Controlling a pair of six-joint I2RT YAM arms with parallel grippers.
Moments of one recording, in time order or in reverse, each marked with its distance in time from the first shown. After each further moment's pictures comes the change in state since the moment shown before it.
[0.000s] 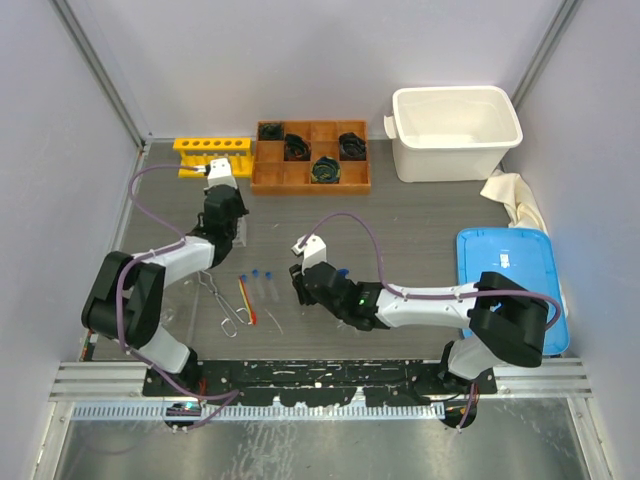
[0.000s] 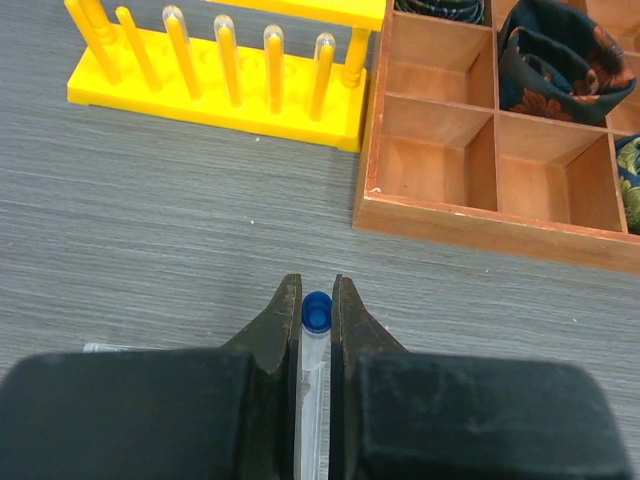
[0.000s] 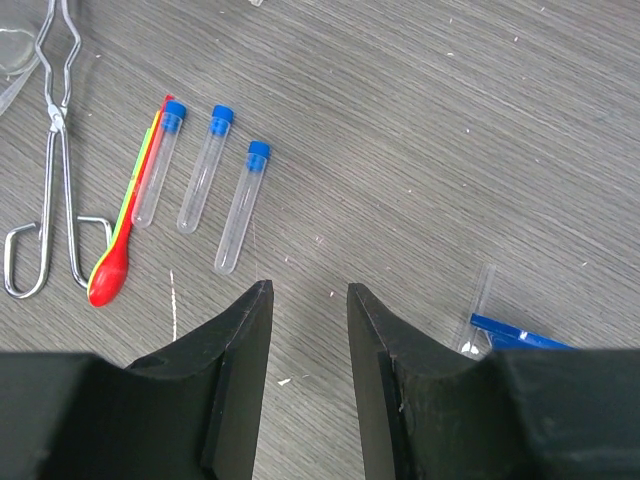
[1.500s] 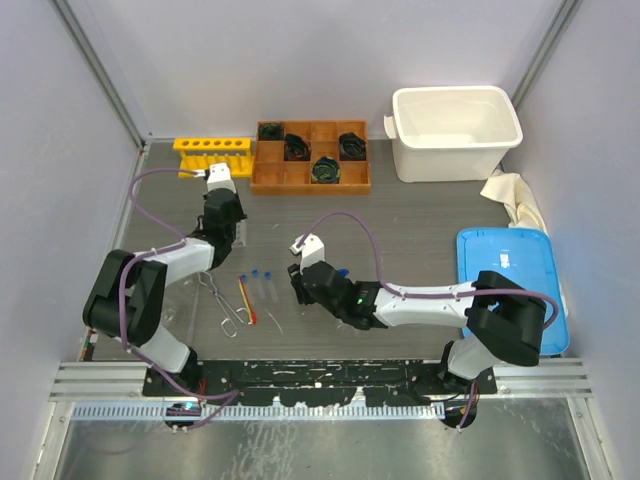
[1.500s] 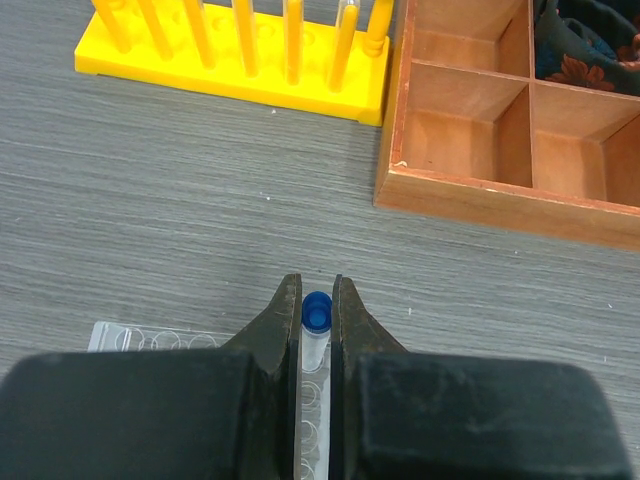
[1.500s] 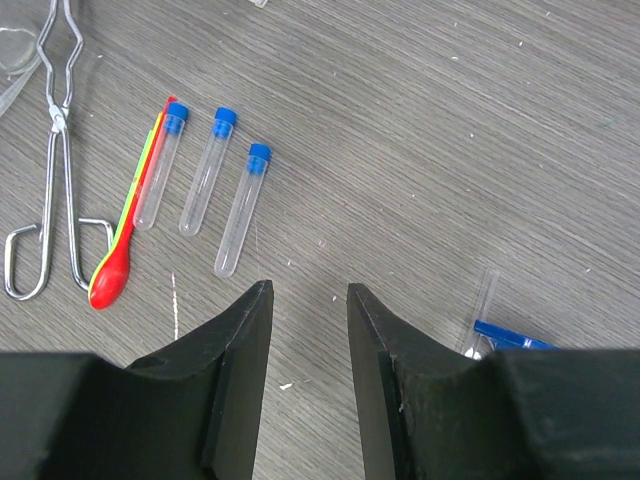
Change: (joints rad) left arm 0.013 -0.001 -0.029 -0.006 -0.003 0.000; right arm -0.001 0.012 0.016 0.000 -0.006 -0.008
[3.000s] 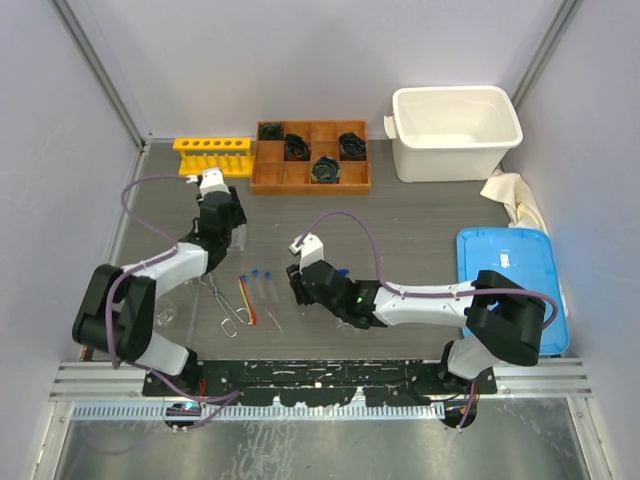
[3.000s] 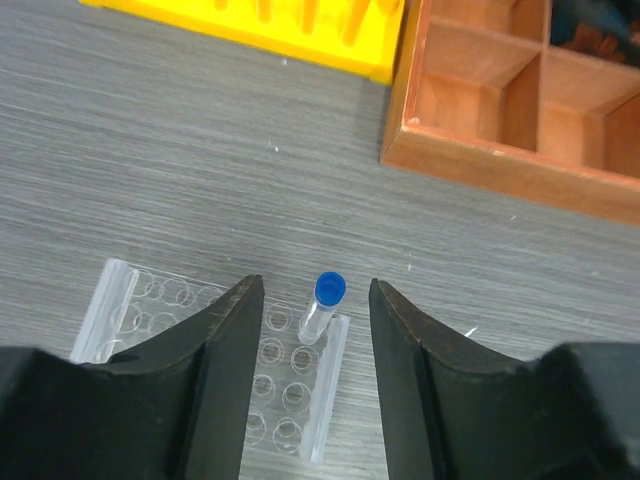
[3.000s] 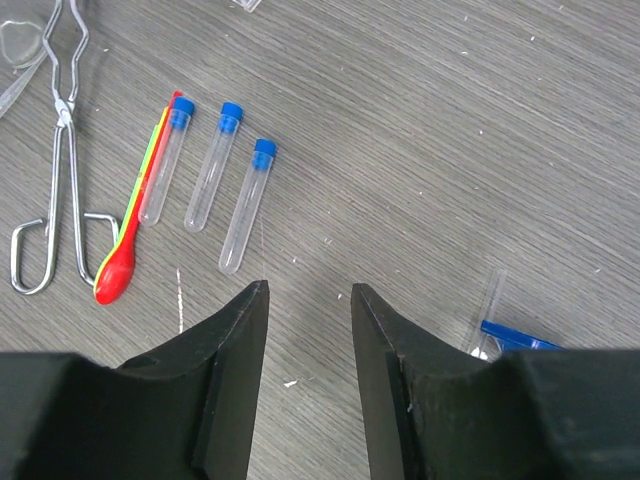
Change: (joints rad) left arm 0.001 -0.059 -0.018 -0.145 0.008 -0.101; right arm -0.004 0.005 0.002 -0.004 -0.017 0.005
